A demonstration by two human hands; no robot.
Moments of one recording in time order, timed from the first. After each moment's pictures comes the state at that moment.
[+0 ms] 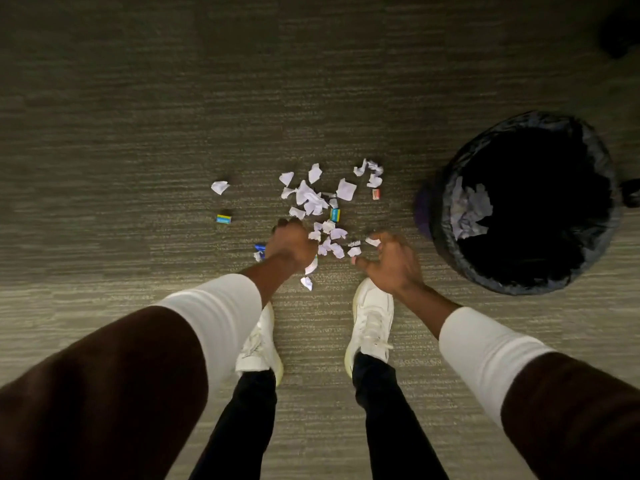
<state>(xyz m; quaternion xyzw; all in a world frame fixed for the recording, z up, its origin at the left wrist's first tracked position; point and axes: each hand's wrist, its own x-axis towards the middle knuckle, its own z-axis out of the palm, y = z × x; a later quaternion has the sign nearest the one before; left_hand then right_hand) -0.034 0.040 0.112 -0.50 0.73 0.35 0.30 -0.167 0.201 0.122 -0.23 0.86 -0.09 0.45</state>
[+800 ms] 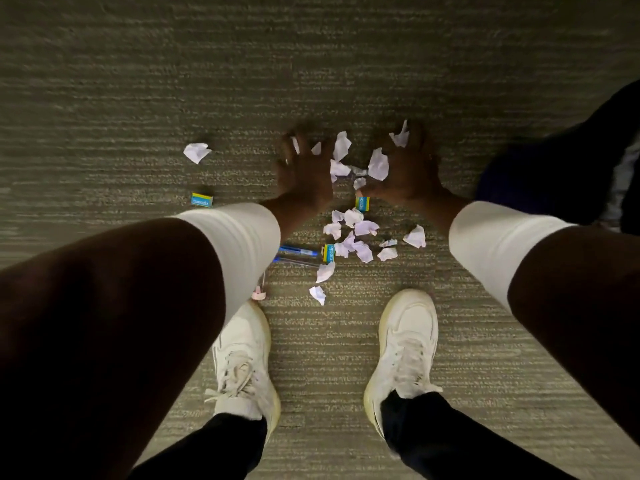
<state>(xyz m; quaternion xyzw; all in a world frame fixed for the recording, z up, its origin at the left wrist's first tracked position) -0.064 -0.022 -0.093 -0.42 0.85 0.21 0.23 -0.218 0.085 -0.089 -0.41 0.86 0.03 0.32</state>
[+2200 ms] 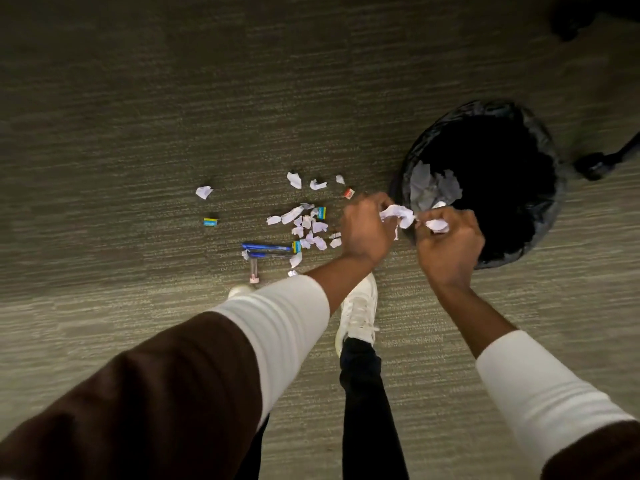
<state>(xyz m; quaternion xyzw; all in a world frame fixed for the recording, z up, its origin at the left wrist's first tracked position) -0.163 0.144 0.207 -0.45 0.77 0.46 0.03 -0.235 0.265 0.210 -0.16 0.95 -0.25 0.12</state>
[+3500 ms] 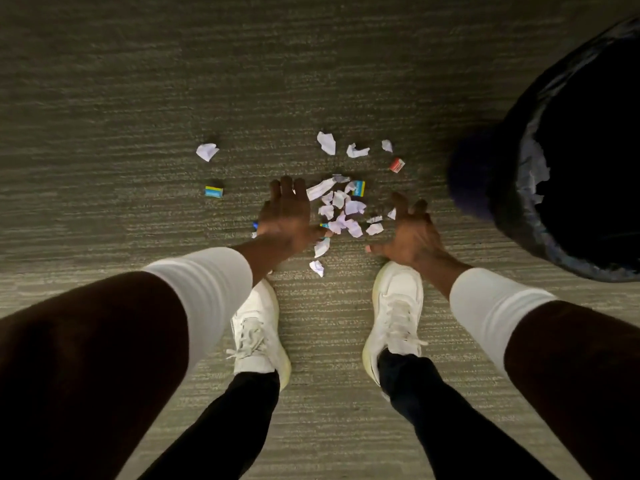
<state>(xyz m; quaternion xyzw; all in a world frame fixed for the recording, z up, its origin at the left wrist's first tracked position) 0.007 0.035 -0.002 -0.38 0.85 0.22 0.29 -0.160 0.207 -0.009 -0.30 0.85 0.08 0.43</state>
